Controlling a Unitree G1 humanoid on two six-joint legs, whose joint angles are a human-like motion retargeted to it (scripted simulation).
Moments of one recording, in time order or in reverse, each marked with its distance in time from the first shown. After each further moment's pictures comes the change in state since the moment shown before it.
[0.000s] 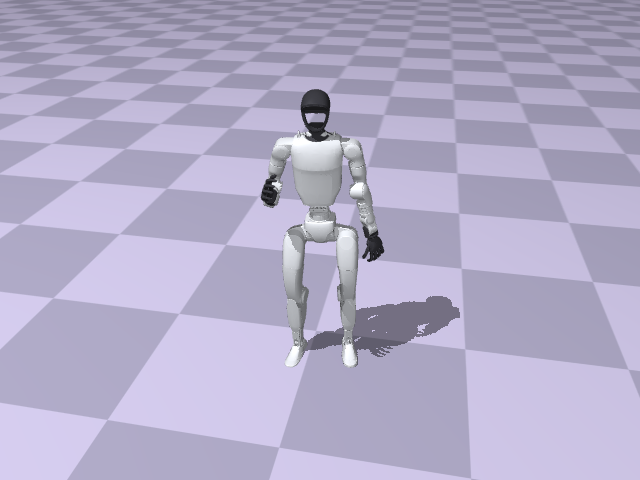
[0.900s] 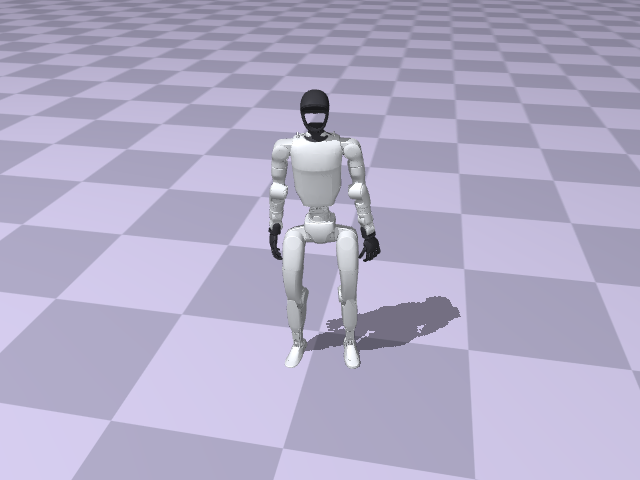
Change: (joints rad) left arm -0.021 -0.031 -0.041 0.008 0.013 0.003 -0.049; right arm -0.083 0.168 -0.084 1.981 -0.124 0.383 0.270; waist 0.016 0.007 -0.005; left_leg 0.002 0.016 -0.008 0.000 0.013 -0.018; right_leg 0.023 -0.004 -0.022 -0.009 0.004 -0.003
